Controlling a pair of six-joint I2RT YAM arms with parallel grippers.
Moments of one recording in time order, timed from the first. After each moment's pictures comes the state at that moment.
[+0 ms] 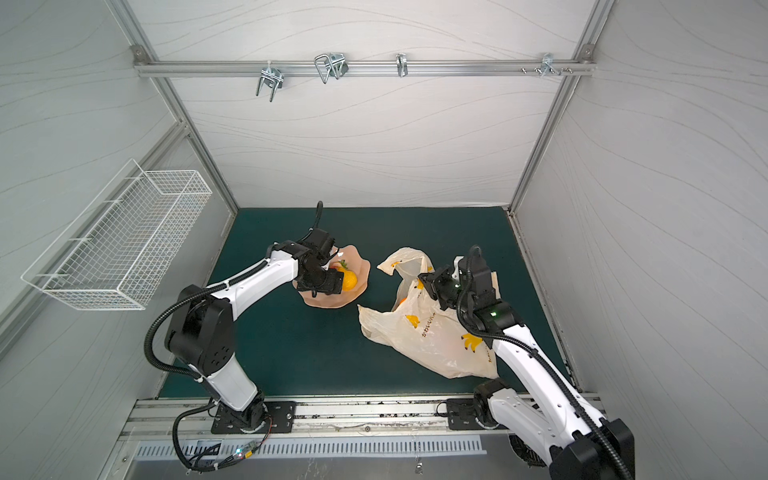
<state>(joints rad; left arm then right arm) -0.42 1.73 1.30 -0.90 -0.03 -0.33 0.42 0.92 0.73 -0.28 -0.35 1.36</state>
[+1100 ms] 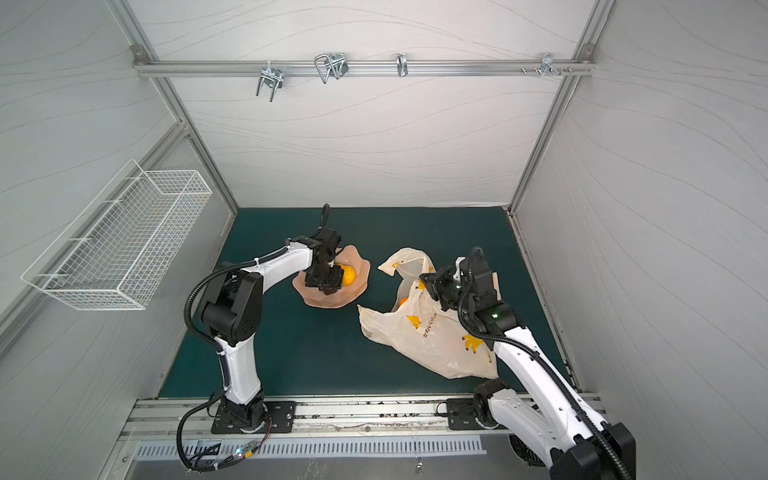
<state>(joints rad) -0.38 1.96 1.41 -0.86 -0.05 -0.32 0.41 0.90 0.72 -0.29 -0.34 1.35</state>
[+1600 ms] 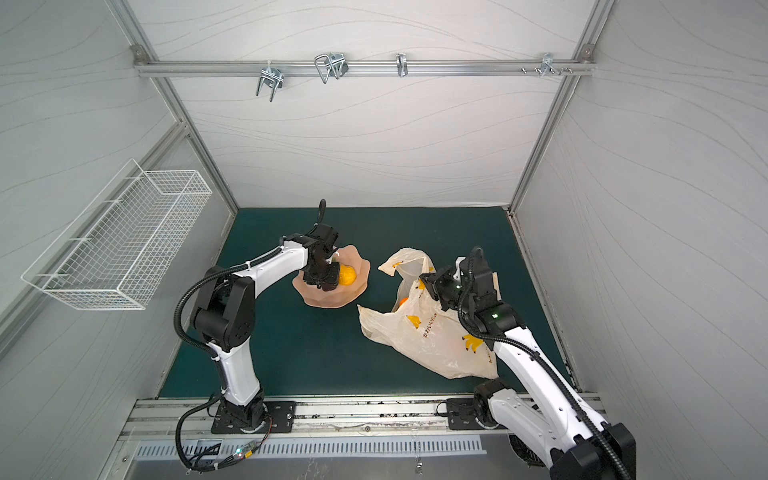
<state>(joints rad) -0.37 1.87 1.41 -0.88 -0.03 -0.33 0.41 0.90 0.72 -0.29 -0.34 1.35</state>
